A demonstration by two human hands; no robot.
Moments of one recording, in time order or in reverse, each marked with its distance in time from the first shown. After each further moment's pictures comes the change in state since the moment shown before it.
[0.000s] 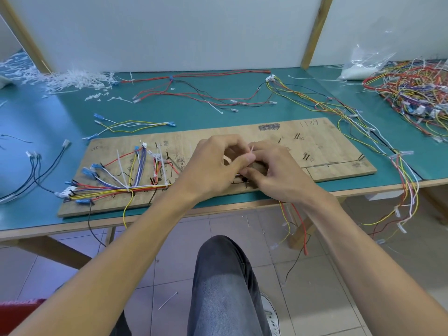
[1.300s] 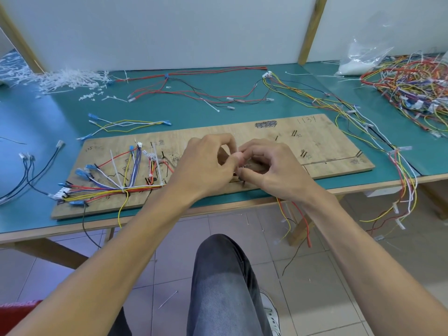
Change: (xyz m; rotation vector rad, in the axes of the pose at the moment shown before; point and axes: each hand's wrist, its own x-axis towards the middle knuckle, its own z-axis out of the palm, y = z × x) left_hand -0.003 0.005 -0.003 0.271 0.026 -0.116; right_hand -0.004 0.008 0.004 0.210 0.060 0.040
